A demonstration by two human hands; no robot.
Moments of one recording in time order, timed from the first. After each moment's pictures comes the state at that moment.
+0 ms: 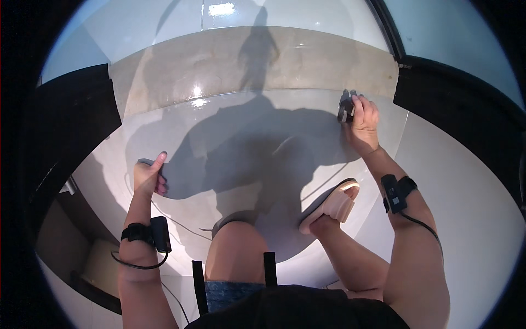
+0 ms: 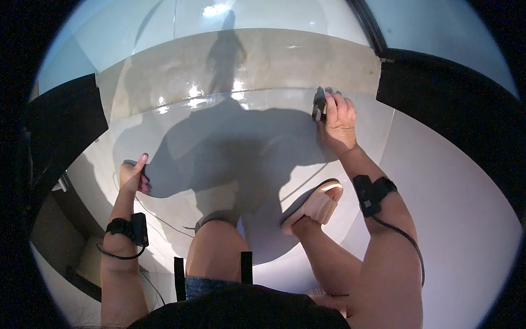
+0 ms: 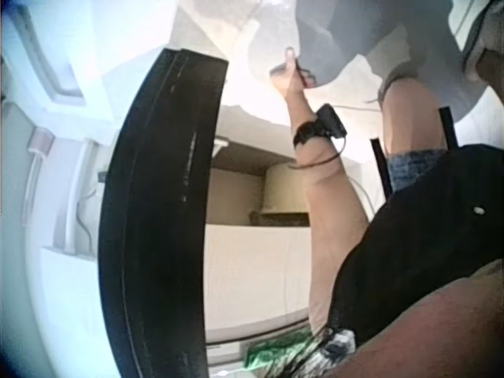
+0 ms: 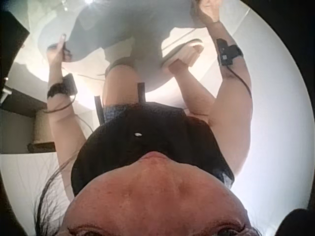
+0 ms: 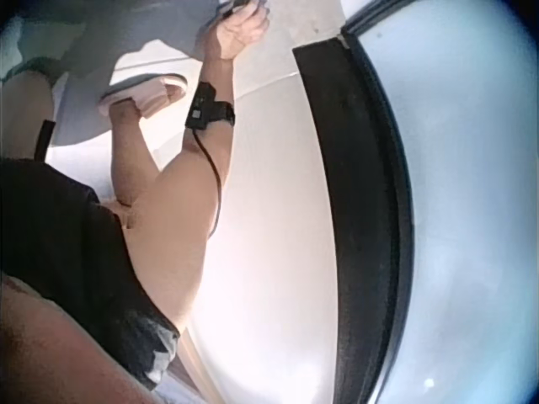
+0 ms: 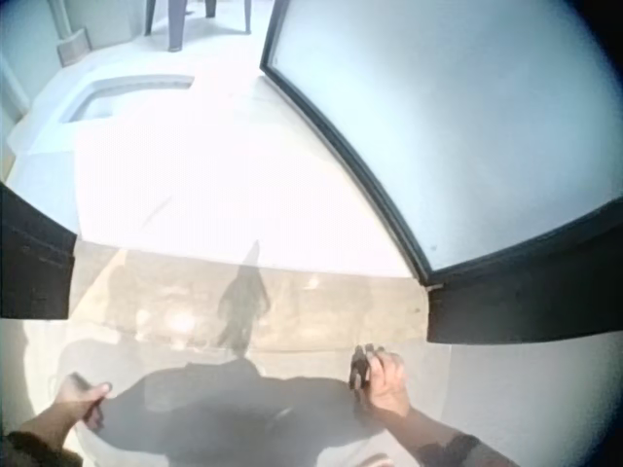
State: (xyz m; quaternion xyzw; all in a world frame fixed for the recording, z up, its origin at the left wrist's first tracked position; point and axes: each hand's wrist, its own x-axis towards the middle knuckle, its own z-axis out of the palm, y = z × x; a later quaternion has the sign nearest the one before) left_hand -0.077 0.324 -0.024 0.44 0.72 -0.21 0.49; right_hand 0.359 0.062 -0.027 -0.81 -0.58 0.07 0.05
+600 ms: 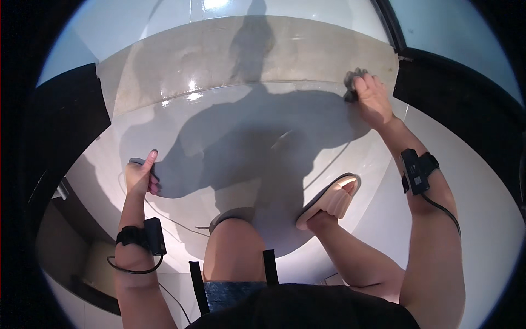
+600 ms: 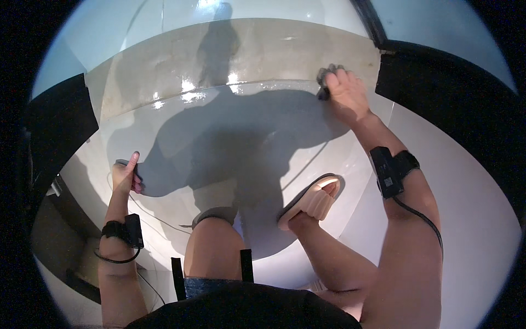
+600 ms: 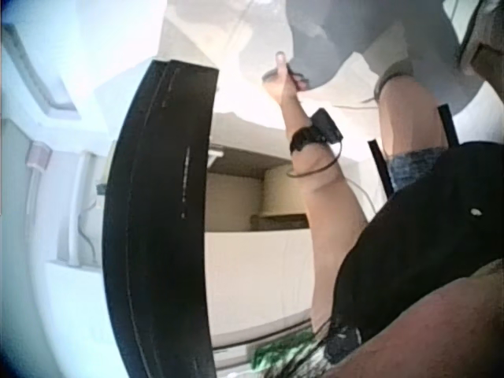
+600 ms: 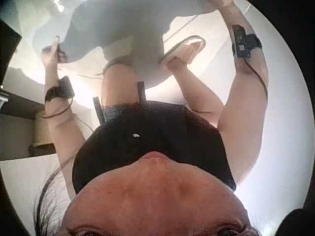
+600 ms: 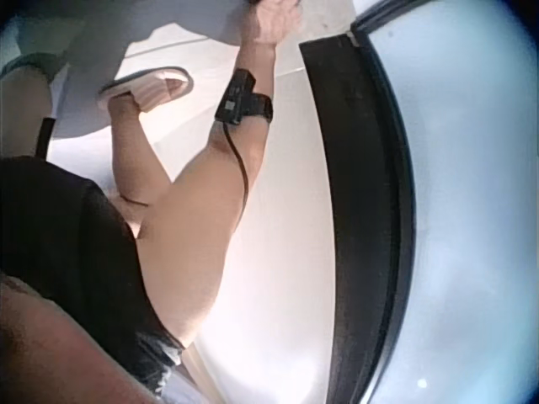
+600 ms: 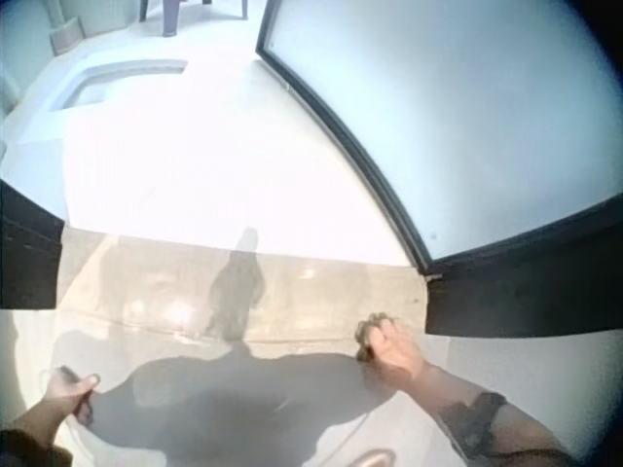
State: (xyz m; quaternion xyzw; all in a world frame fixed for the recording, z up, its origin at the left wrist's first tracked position) left_hand -0.073 0.322 -0.027 0.45 0.72 -0.20 0.48; right_hand 0.409 0.101 -0.008 -0.76 -0.61 0.17 -0.12
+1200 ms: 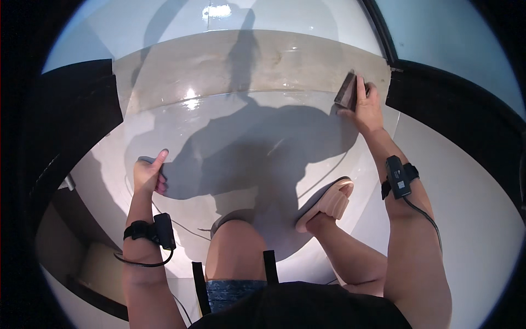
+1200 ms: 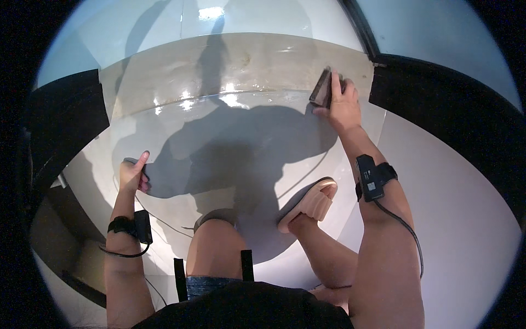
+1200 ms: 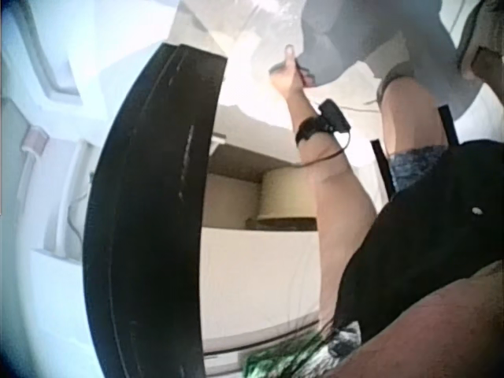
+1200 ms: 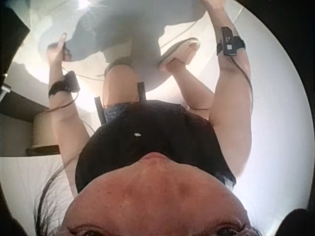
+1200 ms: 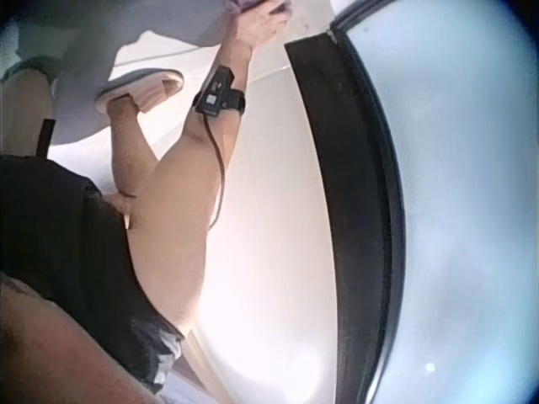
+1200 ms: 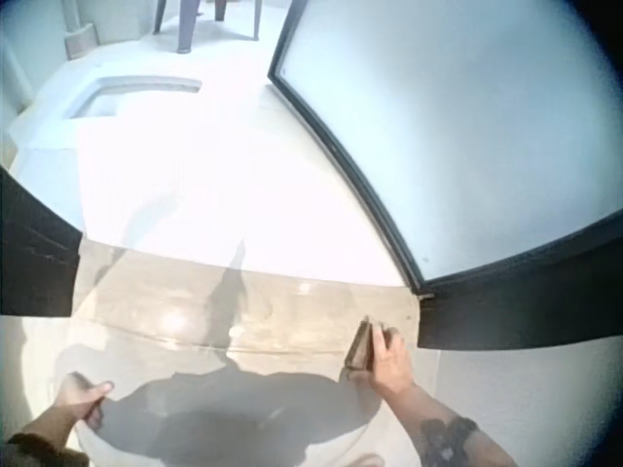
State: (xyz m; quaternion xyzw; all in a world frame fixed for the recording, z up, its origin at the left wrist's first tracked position) left_hand -0.073 0.324 -0.023 0.45 0.72 -0.20 0.50; right_hand 0.375 0.119 0.005 -0.87 -0.42 0.15 -0.19
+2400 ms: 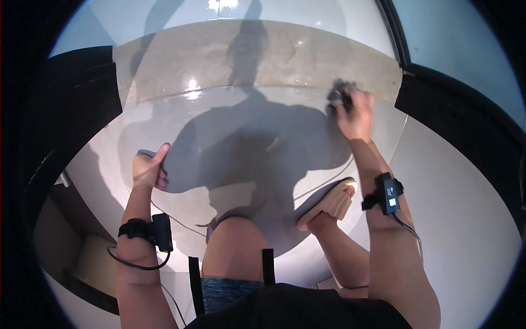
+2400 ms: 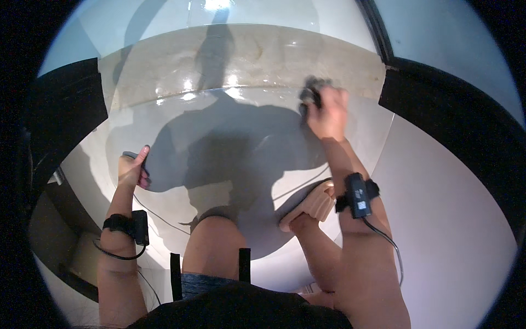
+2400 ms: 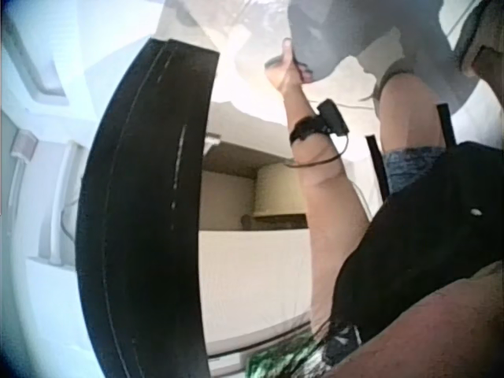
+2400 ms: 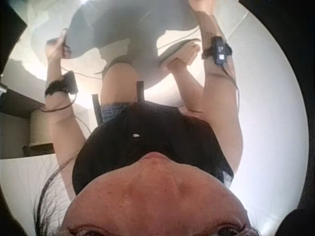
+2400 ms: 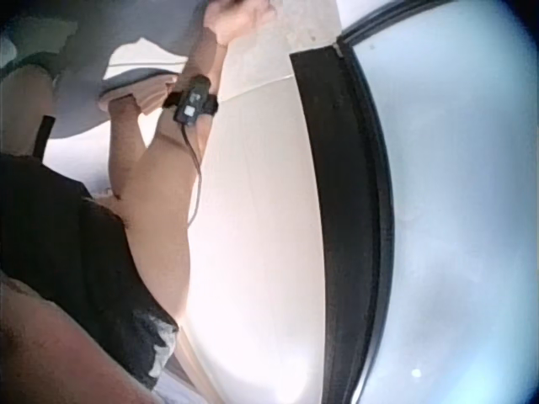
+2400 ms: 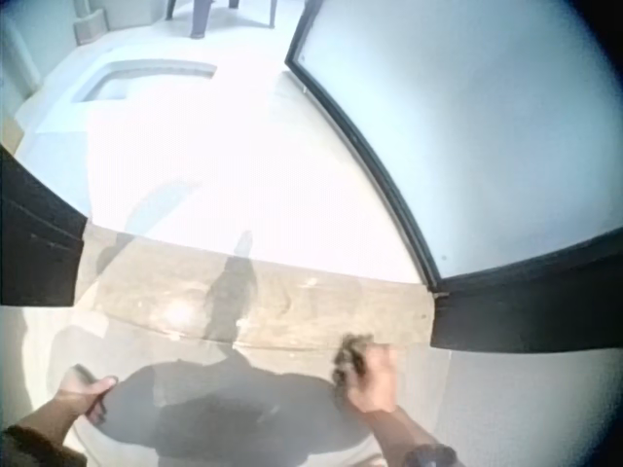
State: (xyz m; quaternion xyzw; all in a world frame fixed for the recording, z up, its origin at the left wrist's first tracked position) left_hand -0.064 0.324 -0.025 0.44 0.72 -0.22 0.49; right_hand 0.336 0.119 -0.015 -0.84 -0.51 0.08 0.16
